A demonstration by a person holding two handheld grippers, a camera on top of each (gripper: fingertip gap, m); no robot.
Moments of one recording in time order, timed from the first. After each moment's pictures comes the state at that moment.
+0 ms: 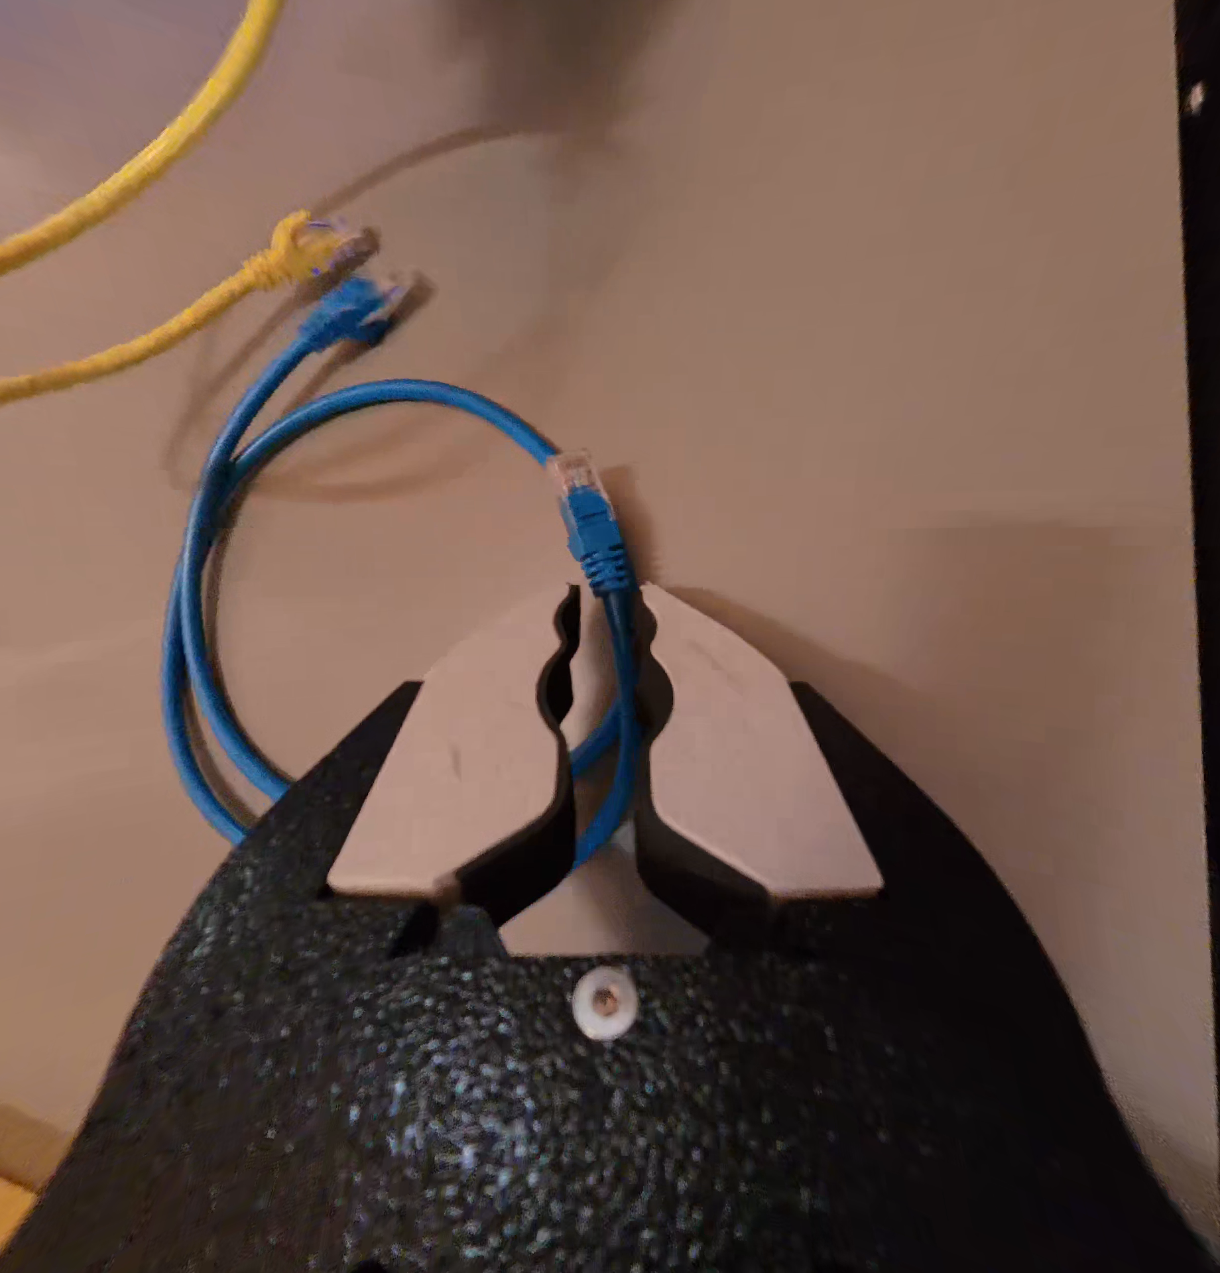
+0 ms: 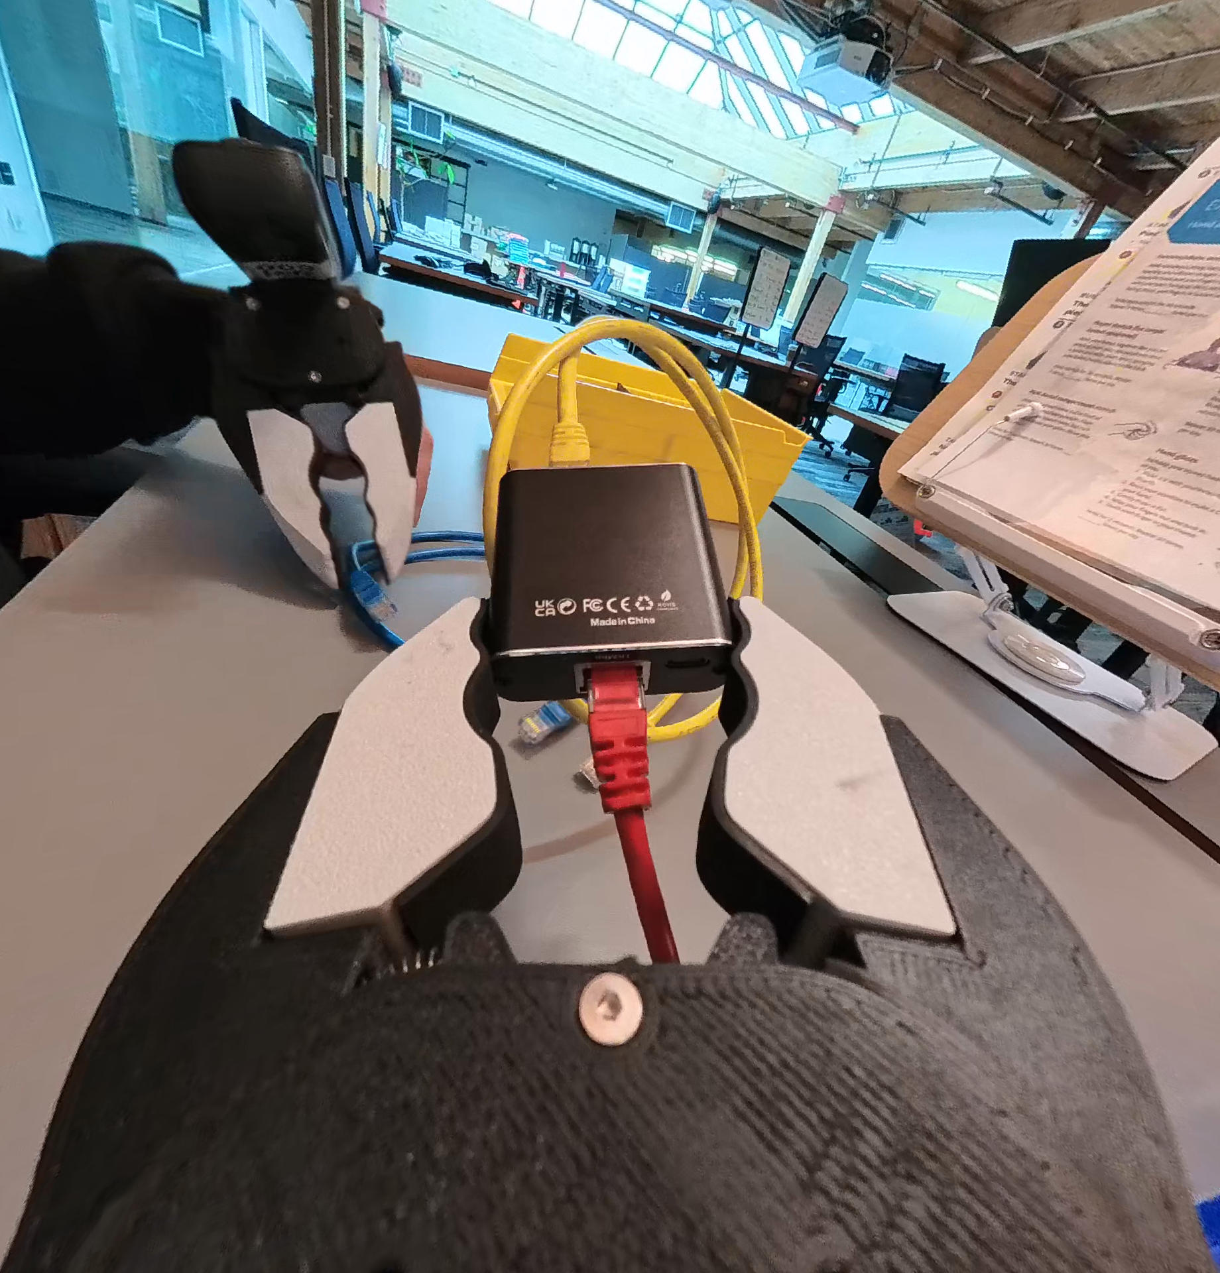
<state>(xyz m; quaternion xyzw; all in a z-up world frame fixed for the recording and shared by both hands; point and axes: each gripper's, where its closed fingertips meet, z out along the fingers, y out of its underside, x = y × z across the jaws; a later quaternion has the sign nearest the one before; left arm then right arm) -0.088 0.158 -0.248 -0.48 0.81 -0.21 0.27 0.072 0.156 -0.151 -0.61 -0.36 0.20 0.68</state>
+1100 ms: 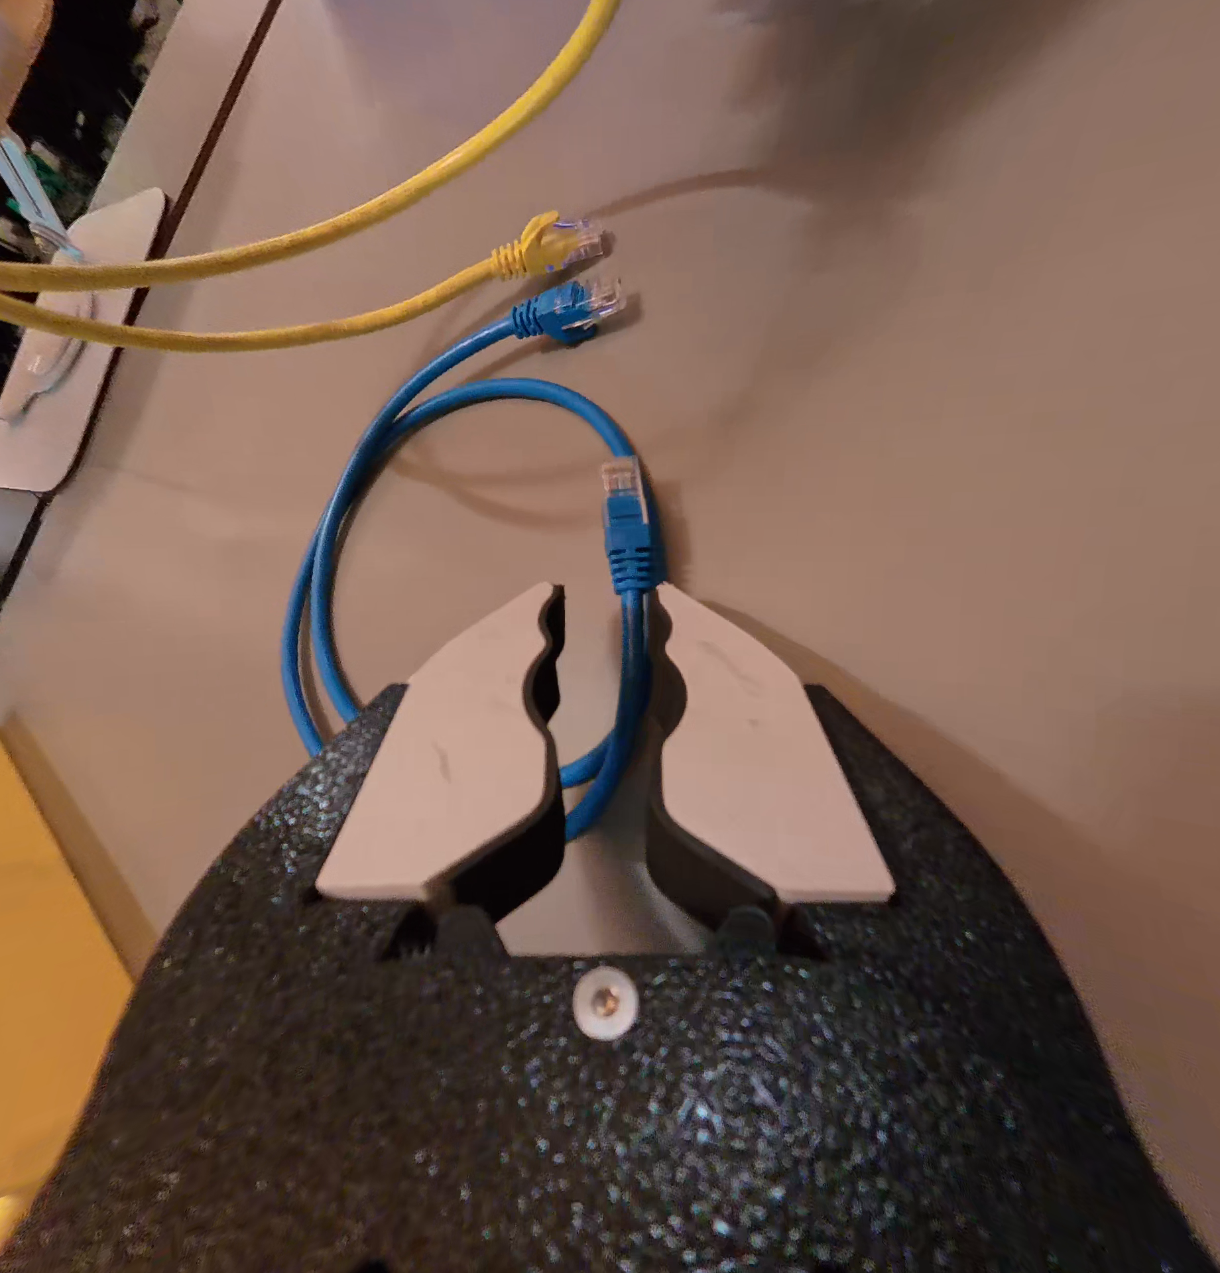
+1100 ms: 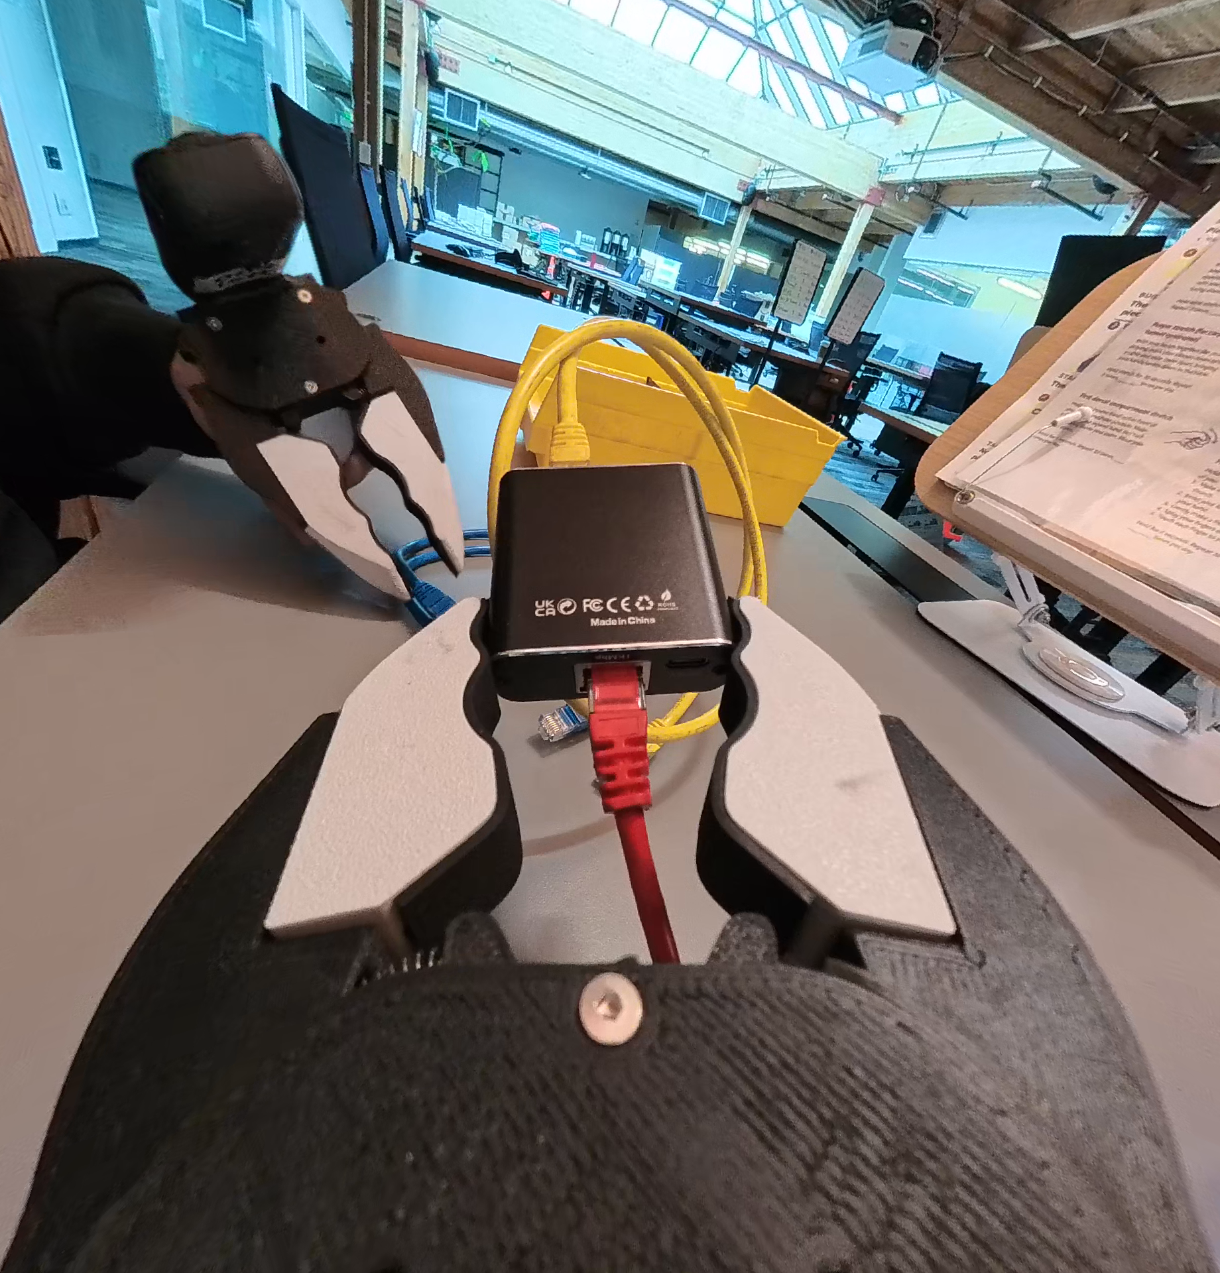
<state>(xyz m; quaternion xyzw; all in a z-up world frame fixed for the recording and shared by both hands) -0.068 0.176 -0.242 -0.58 0.69 -0.13 0.40 0.063 0.153 -0.154 -0.61 -0.38 0.21 0.67</state>
